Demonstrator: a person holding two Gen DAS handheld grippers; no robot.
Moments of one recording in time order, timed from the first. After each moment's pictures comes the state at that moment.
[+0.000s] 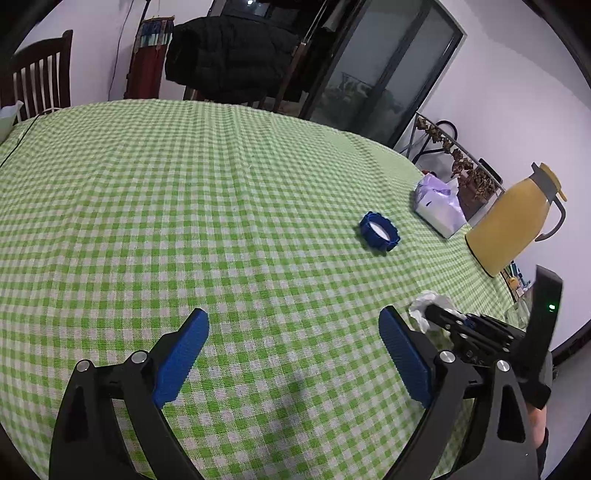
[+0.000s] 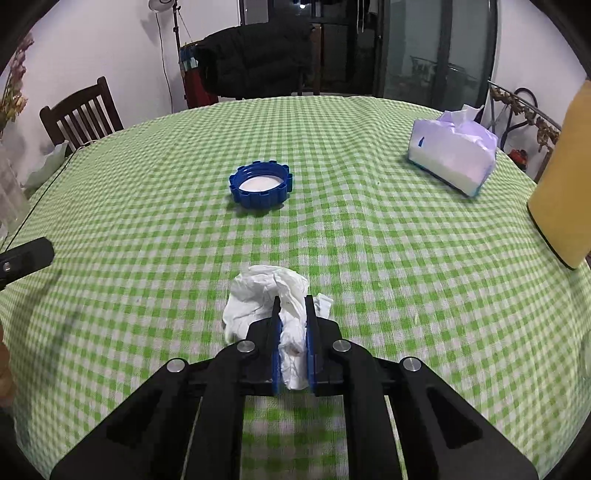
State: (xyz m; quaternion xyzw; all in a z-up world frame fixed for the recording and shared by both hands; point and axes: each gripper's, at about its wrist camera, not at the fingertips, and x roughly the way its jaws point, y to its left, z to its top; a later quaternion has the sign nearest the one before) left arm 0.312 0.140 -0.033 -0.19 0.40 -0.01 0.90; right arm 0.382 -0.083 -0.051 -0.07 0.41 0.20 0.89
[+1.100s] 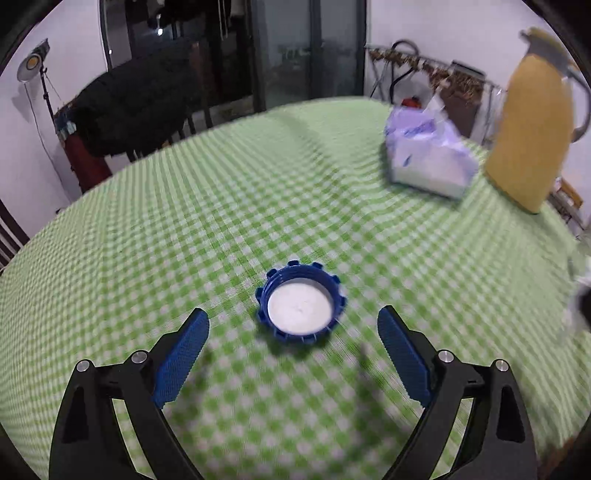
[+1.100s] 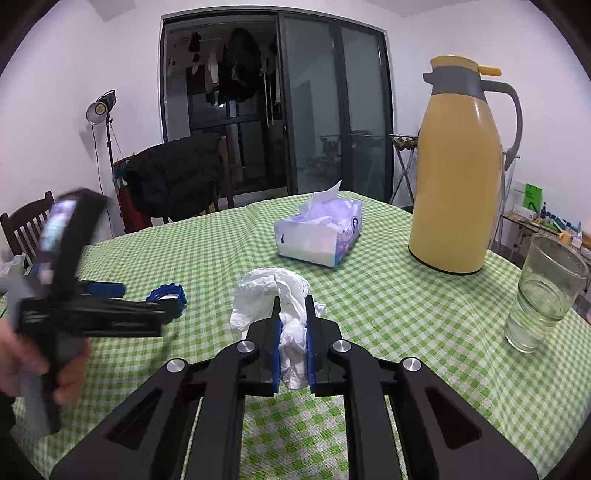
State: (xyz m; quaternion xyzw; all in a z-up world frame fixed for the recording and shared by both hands) left arm 0.480 -0.003 -0.048 0.04 0.44 -0.03 0.90; right arm 0.349 -0.170 -0.008 0.02 0.22 0.06 0.97
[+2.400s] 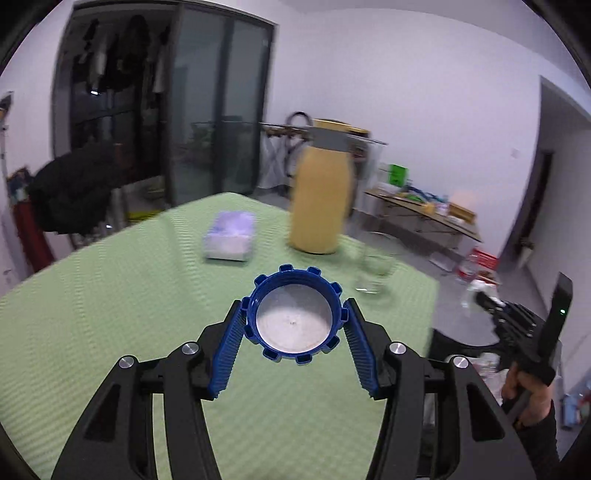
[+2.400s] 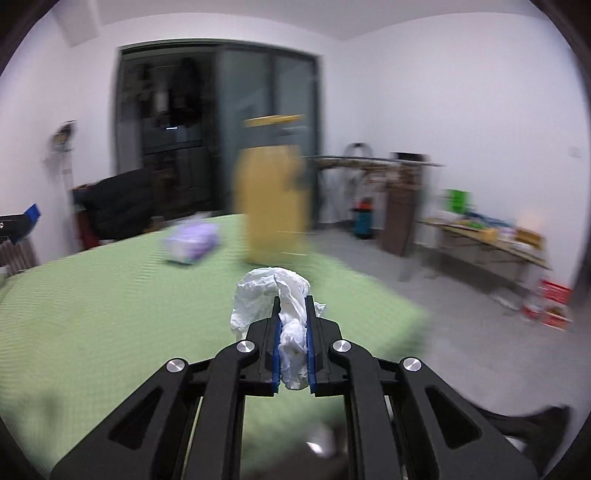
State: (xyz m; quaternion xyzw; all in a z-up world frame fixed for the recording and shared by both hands) left arm 0.241 -0.116 0.115 0.02 0.29 -0.24 0.93; right arm 0.122 -0.434 0.048 0.02 0.19 -0.09 0.98
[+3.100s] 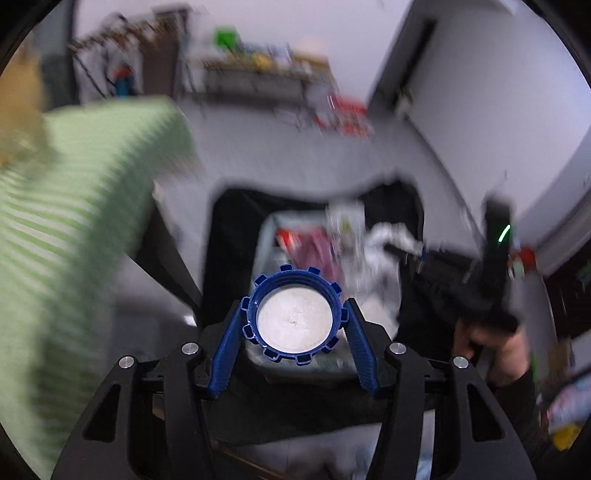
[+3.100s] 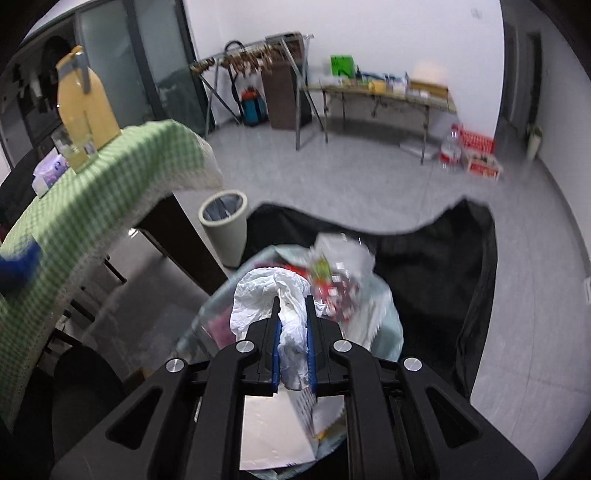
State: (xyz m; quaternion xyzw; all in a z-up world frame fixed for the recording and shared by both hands) left arm 0.151 -0.459 -0.094 0.17 0.48 -0.47 0.72; right arm 0.001 -0.618 -0.127 0.17 0.39 -0.20 0.88
